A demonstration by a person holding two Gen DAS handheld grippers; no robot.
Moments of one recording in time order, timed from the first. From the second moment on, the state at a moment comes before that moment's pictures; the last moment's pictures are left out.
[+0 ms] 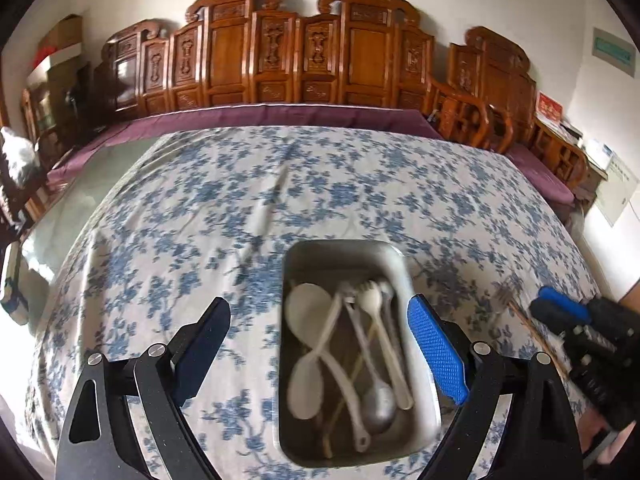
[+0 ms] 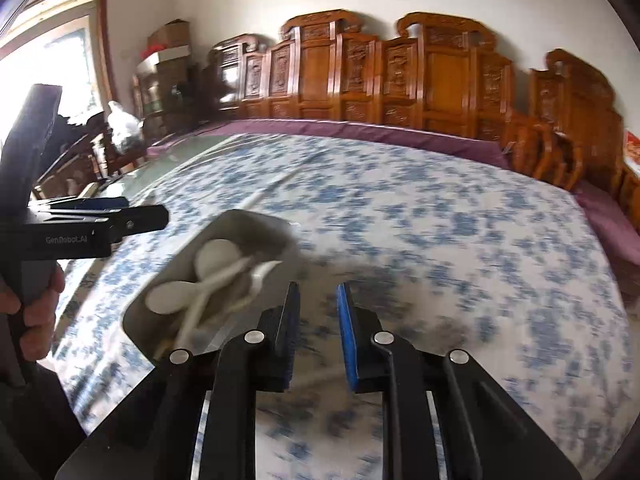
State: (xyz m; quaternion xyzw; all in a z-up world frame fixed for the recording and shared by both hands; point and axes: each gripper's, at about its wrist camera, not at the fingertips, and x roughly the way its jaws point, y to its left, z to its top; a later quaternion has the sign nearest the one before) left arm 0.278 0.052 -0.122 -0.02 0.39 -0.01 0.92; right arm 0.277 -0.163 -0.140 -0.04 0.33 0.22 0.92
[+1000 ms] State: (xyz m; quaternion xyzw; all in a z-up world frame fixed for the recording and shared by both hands) left arm 0.267 -0.063 -0.167 0.08 0.46 -0.15 0.87; right arm 0.305 -0.251 -0.240 -0.10 0.46 0.14 0.87
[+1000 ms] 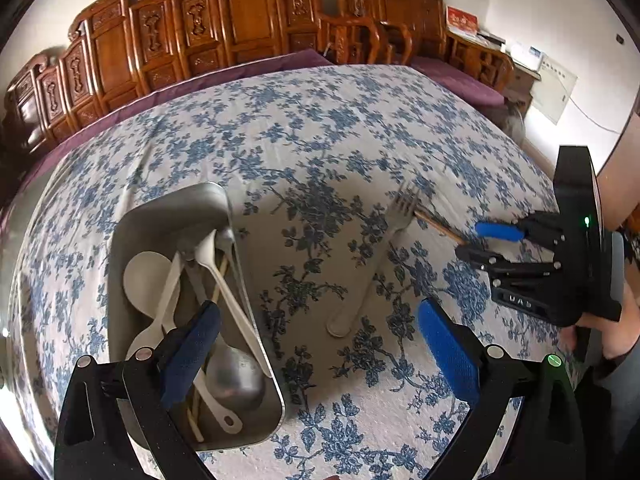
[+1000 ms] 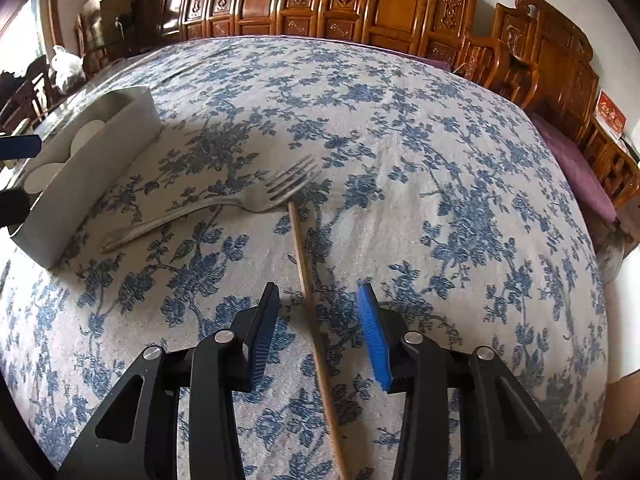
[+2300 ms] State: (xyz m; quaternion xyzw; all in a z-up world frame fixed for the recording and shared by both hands) left arm 0.321 -0.152 -0.202 0.16 0.51 -0.22 0.82; right arm 0.318 -0.299 -0.239 -0.05 0.49 0.12 0.86
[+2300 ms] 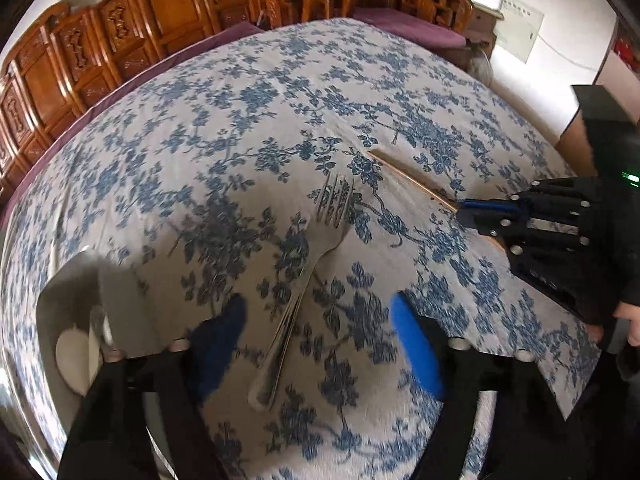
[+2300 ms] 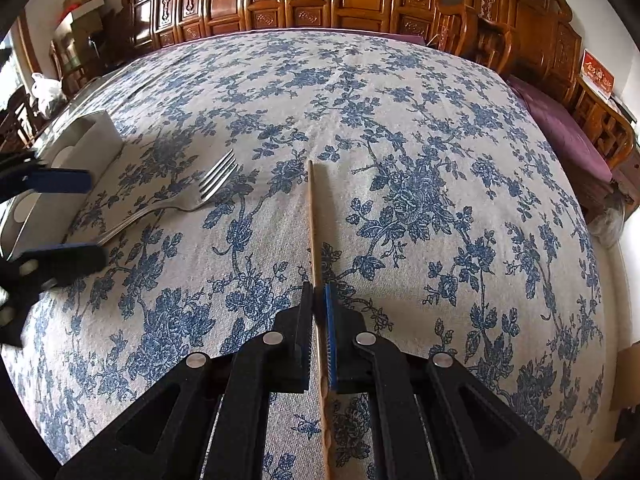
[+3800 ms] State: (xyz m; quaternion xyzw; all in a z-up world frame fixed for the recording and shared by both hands) left arm 0.311 -0.135 -0.181 0.17 0.49 -0.19 0.83; right arm 0.323 -0.283 -0.239 -0.04 0.48 0.14 0.87
